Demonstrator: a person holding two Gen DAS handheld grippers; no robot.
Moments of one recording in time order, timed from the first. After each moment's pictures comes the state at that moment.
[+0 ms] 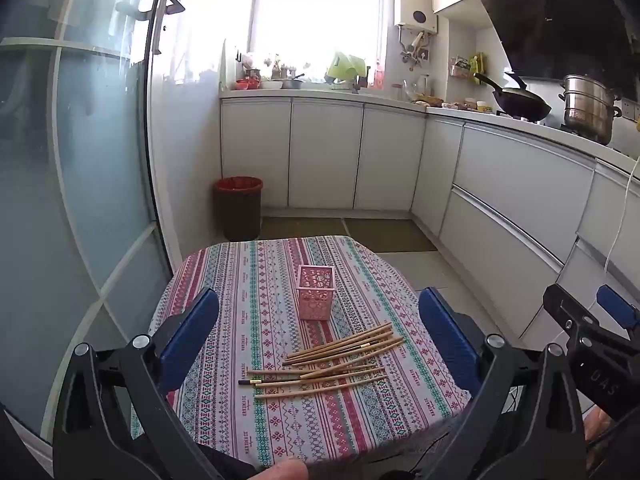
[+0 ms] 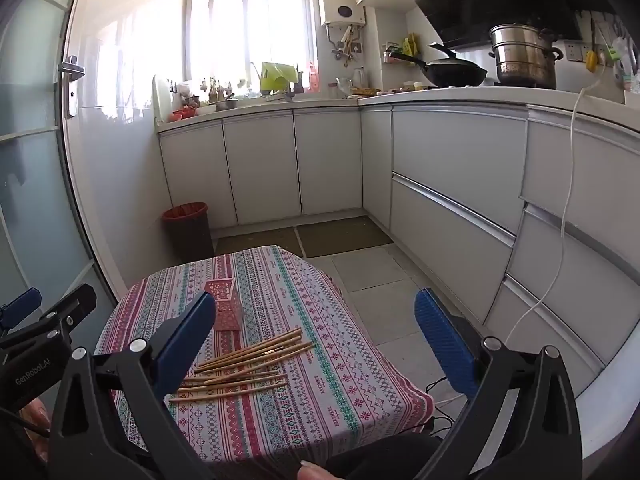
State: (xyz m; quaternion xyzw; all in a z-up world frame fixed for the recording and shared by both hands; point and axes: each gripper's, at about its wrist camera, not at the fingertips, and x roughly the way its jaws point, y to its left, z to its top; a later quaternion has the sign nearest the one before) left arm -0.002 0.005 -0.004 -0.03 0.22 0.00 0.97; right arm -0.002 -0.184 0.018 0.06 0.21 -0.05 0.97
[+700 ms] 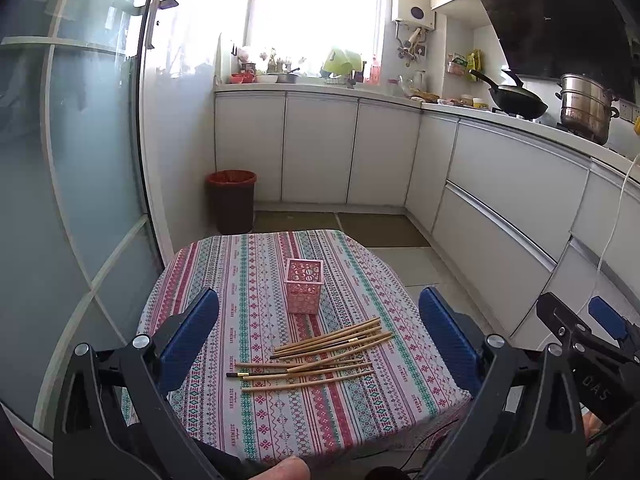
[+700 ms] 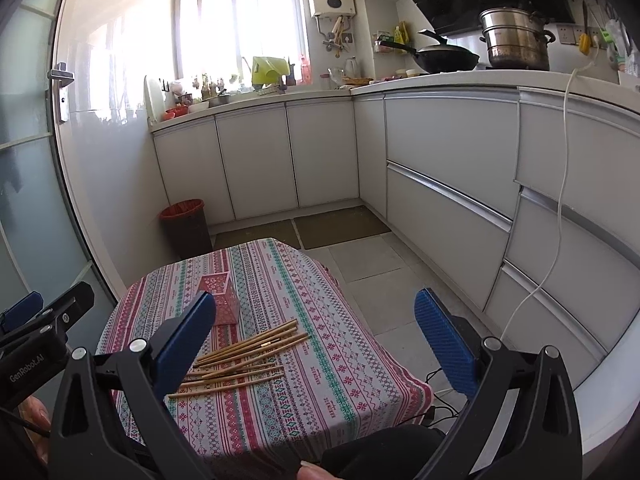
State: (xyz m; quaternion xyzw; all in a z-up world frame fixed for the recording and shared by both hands) left arm 0.000 -0.009 -0.004 -0.03 0.23 -0.01 0.97; right arm -0.004 -0.197 0.009 0.08 0.23 -0.05 0.97
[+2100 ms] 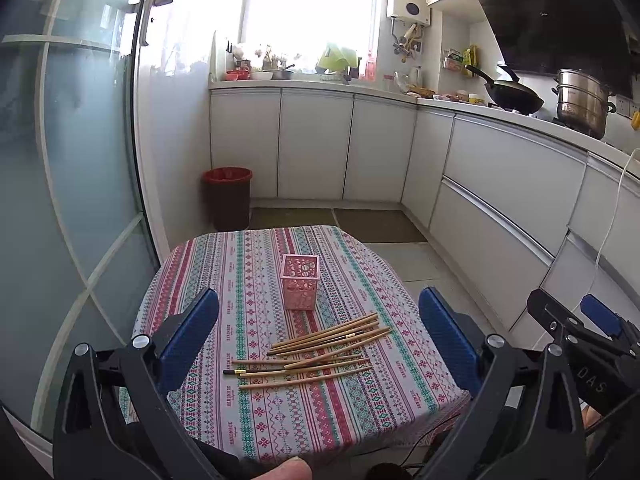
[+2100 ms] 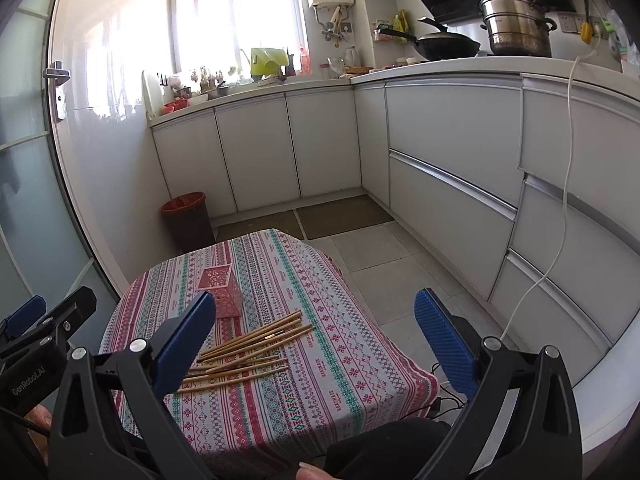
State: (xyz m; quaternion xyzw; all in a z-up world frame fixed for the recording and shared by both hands) left arm 0.001 -0.011 -0.008 -0.03 0.24 -0.01 0.97; right arm 0.003 -0.198 0.005 0.09 0.24 -0.04 0.96
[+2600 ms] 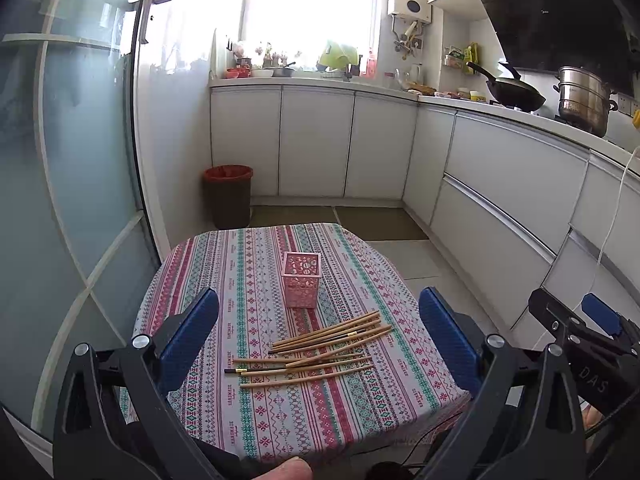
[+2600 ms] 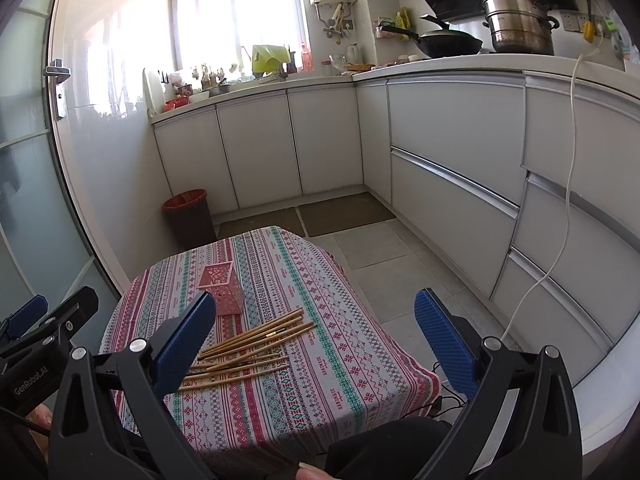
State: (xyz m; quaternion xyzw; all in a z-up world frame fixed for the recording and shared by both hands) left arm 0.002 -0.013 -0.012 -0.03 0.24 -0.02 0.97; right arm 0.005 -0.197 0.005 0.09 0.25 -0.04 0.96
